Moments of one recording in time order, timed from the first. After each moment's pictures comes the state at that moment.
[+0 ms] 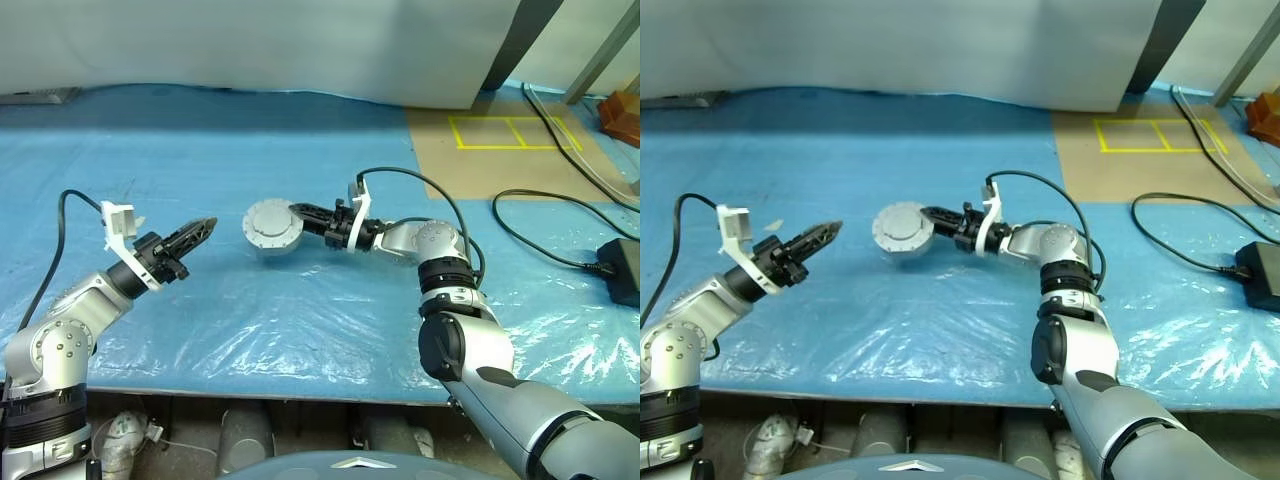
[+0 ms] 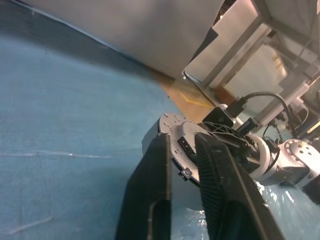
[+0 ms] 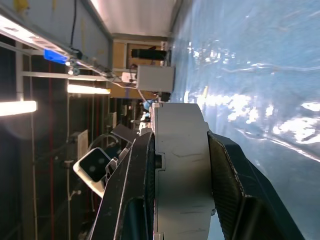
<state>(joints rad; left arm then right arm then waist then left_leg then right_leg) -0.14 0.49 0.47 -0.19 -1.06 0.76 -0.67 -0.92 -0.02 -0.47 0.69 0.78 1.28 0.53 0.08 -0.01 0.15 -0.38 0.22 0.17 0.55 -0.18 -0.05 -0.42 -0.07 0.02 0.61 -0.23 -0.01</state>
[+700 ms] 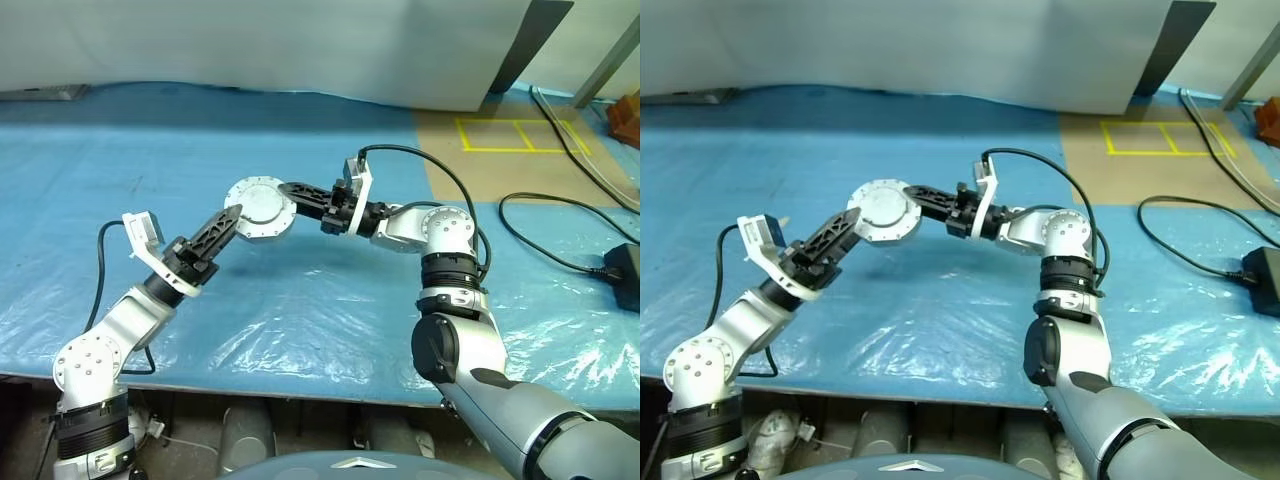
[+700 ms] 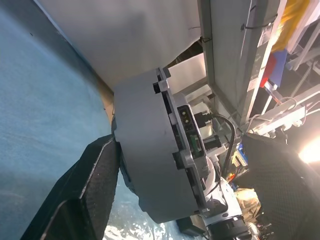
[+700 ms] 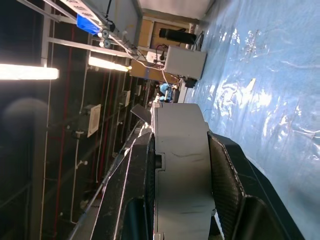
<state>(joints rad) -0.13 0.28 0.39 -0.22 -1.47 0.85 -0.40 -0.92 0.00 -0.46 0.48 0.90 1.39 0.46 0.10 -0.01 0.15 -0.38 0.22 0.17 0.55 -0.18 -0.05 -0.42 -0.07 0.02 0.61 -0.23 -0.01</state>
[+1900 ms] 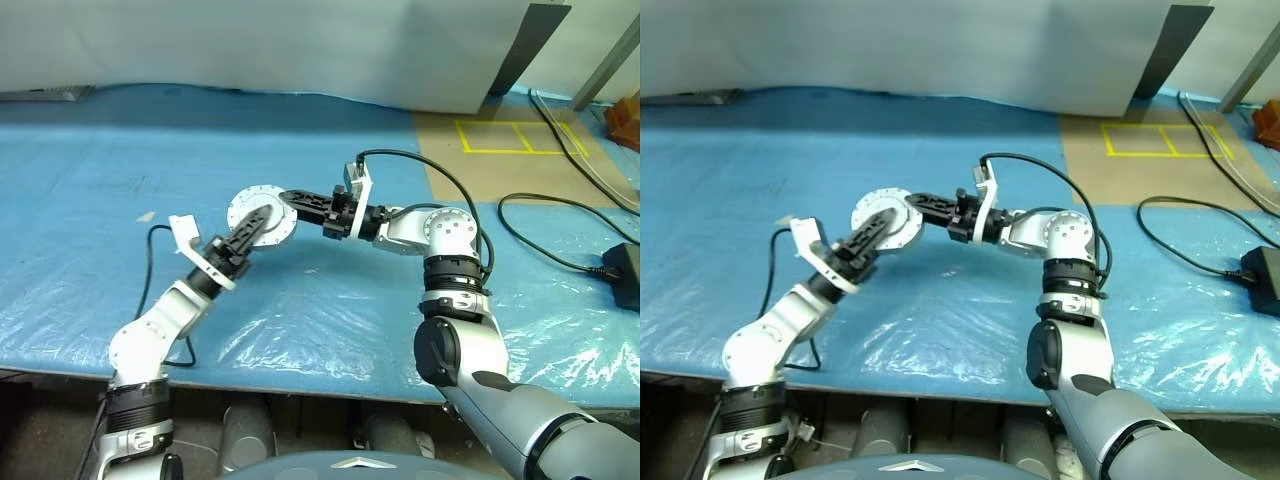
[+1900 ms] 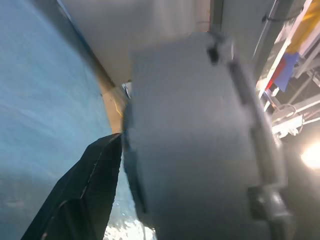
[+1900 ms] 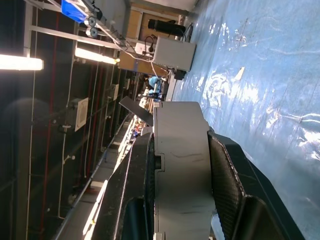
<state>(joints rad) -0.20 0.15 0.25 -0.09 -1.35 0.81 -0.41 -0.90 0.01 -0.44 0.46 0.91 1.40 0.43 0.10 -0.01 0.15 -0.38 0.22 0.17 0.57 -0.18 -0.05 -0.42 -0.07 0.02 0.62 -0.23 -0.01</state>
